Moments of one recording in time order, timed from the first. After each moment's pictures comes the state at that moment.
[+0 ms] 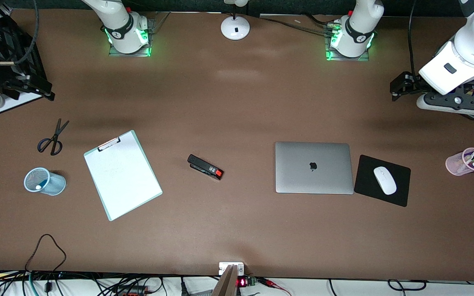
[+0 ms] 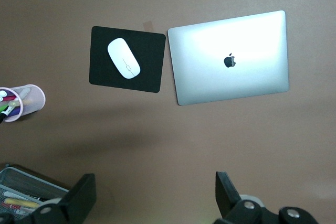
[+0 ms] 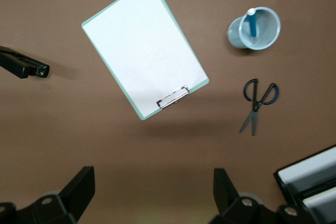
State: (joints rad) left arm -0.09 0.01 -0.06 -1.60 0.06 1.54 -0.01; right arm 0.06 -0.03 -0.04 -1.65 -0.01 1.58 0.04
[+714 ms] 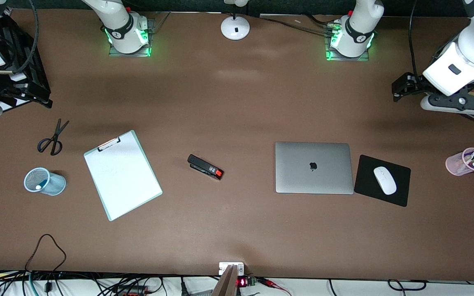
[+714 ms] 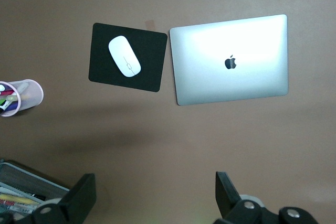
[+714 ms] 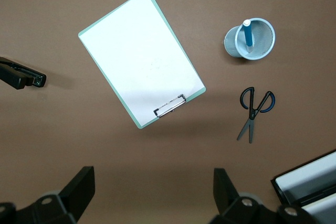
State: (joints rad) left arm -0.08 0.01 -0.06 -1.60 0.05 1.54 -0.03; right arm 0.05 0.03 -0.04 -1.59 0.00 1.59 0.04
